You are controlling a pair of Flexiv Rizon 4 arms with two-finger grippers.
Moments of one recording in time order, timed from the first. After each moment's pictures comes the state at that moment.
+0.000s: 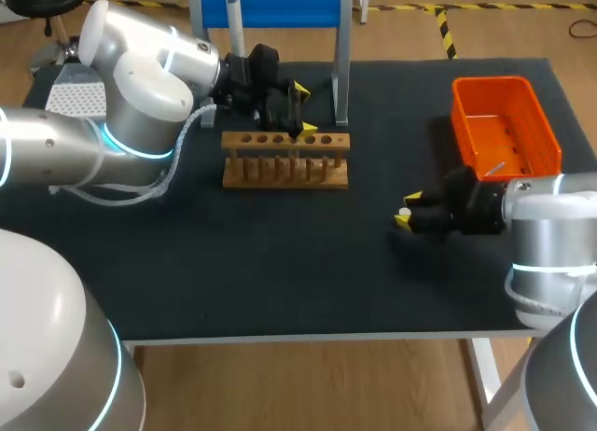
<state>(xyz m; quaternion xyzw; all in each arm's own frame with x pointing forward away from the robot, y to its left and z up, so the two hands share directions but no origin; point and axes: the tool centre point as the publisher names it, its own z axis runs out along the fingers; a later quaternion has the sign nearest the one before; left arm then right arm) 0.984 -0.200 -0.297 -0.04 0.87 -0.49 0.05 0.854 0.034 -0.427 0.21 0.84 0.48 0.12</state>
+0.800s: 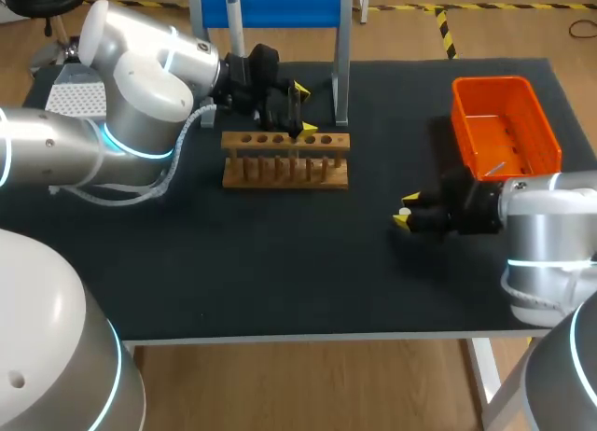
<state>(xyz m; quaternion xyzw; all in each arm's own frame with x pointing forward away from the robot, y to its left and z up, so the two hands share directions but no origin) 0.984 -0.200 -0.297 -0.04 0.87 -0.49 0.05 0.857 0.036 -0.433 0.21 0.85 0.47 0.11</state>
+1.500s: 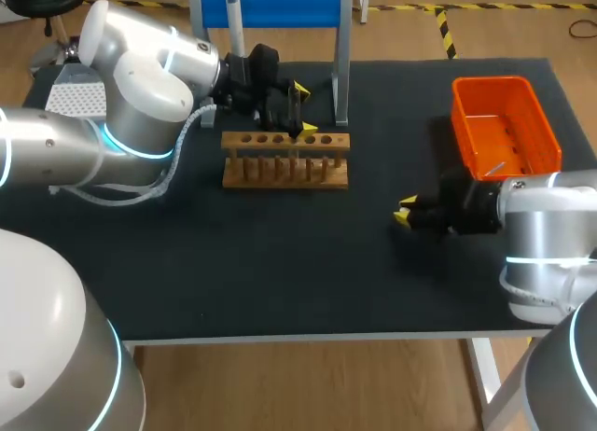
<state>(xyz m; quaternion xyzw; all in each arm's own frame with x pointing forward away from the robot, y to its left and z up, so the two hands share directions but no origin) 0.984 -0.200 -0.297 -0.04 0.87 -0.49 0.05 0.858 0.037 -0.434 0.22 0.85 0.47 0.11</state>
